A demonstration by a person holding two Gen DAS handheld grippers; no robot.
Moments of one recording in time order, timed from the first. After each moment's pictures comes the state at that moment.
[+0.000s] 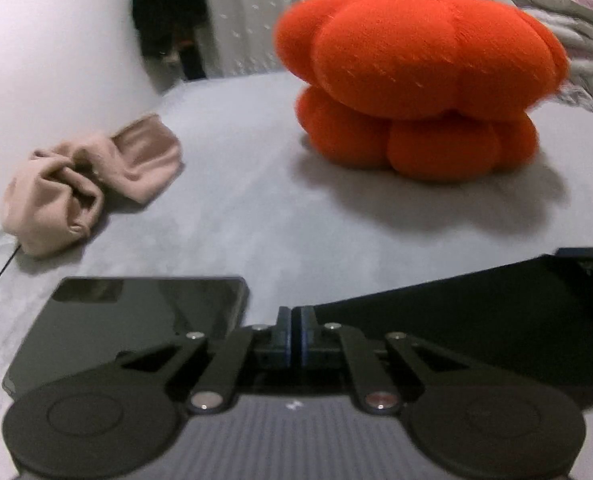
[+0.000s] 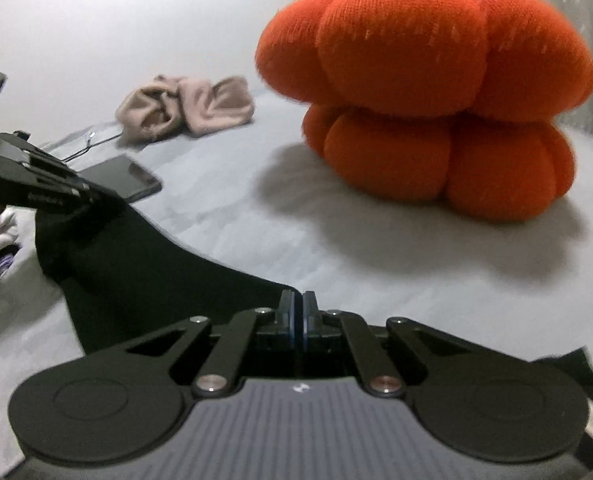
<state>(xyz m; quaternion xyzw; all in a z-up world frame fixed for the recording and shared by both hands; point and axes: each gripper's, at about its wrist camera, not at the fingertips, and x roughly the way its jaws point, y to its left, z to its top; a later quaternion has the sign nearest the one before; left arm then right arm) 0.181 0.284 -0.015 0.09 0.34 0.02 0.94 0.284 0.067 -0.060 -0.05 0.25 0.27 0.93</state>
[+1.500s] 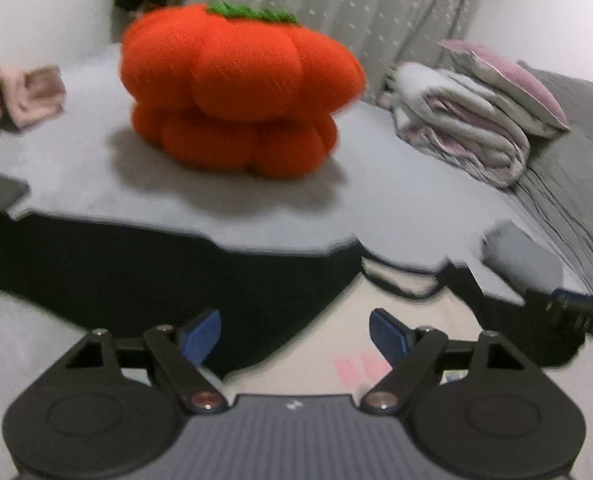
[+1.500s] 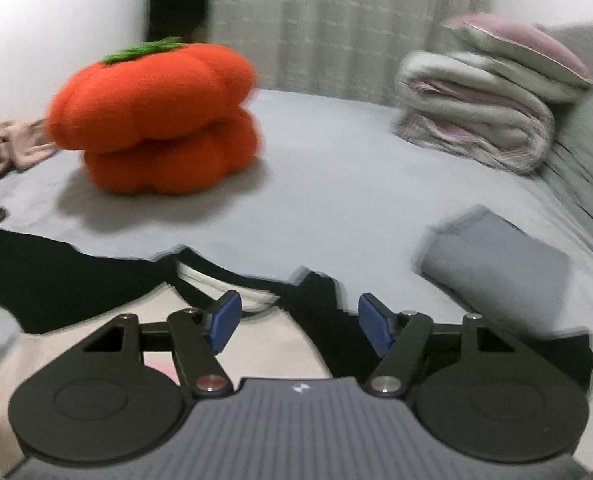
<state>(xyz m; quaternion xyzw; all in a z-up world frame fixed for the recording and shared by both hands) 0.061 0.083 -0.002 -0.12 0.34 -0.10 0.93 0.132 -0.152 0.022 -0.02 0.30 -0.03 0.95</state>
